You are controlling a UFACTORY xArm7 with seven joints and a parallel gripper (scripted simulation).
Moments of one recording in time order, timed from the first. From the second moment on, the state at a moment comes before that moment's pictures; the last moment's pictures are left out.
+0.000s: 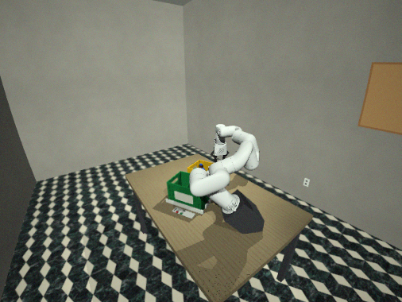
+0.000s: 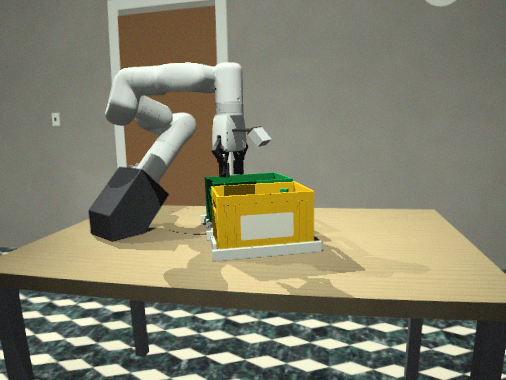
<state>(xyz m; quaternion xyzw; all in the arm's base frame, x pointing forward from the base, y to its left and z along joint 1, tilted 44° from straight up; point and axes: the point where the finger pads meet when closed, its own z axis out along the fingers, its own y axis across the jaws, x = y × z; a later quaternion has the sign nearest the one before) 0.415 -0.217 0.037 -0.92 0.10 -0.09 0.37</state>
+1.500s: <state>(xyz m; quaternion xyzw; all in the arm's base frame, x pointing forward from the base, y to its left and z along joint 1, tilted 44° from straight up) 0.426 -0.190 0.006 -0.92 0.10 -0.09 0.37</state>
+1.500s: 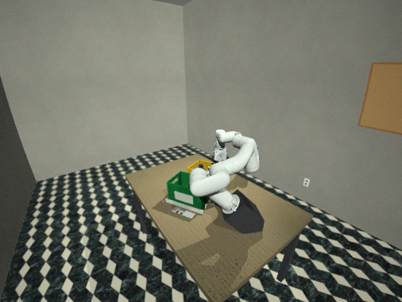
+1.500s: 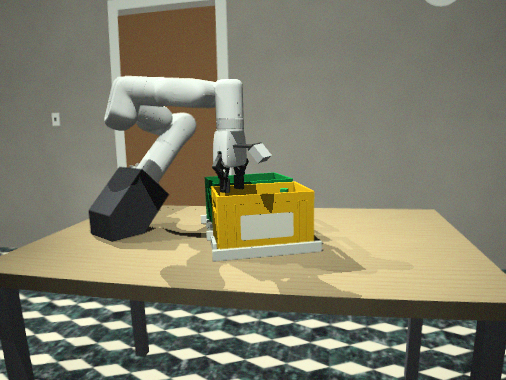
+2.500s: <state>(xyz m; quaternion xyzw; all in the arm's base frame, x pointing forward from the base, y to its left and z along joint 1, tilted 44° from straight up) 0.434 -0.167 -0.019 -0.92 0.10 -0.09 0.37</state>
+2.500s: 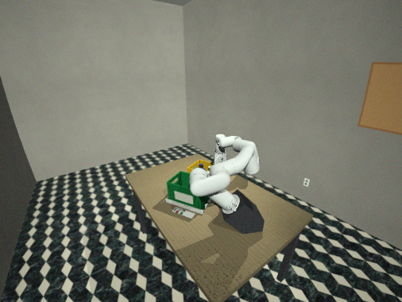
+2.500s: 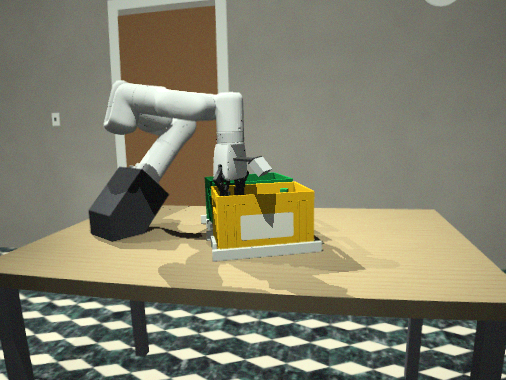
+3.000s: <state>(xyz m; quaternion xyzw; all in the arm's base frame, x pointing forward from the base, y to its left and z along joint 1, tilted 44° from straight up) 0.436 -0.162 -0.025 -0.92 0.10 -0.09 0.37</state>
